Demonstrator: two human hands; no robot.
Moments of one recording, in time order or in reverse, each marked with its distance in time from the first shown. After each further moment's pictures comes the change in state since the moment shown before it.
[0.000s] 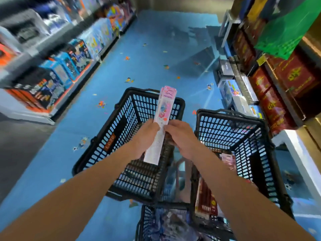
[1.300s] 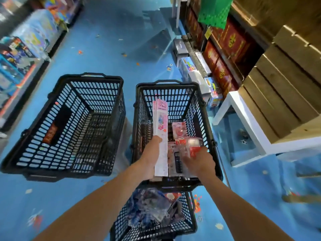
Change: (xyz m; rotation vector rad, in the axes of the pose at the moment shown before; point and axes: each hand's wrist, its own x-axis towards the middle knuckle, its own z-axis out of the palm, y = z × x) left_hand -0.100 -0.096 0.240 -0.137 -0.283 -0.286; right_hand -0.134 0.215 -0.231 -0.618 0.588 0.331
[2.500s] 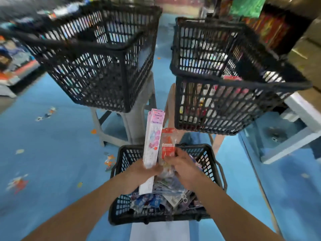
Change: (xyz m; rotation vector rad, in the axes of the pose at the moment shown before) left_hand 0.089 -0.383 -0.203 0.346 0.005 0.250; right_hand -0.083 0.136 0.307 0.729 -0.634 -0.226
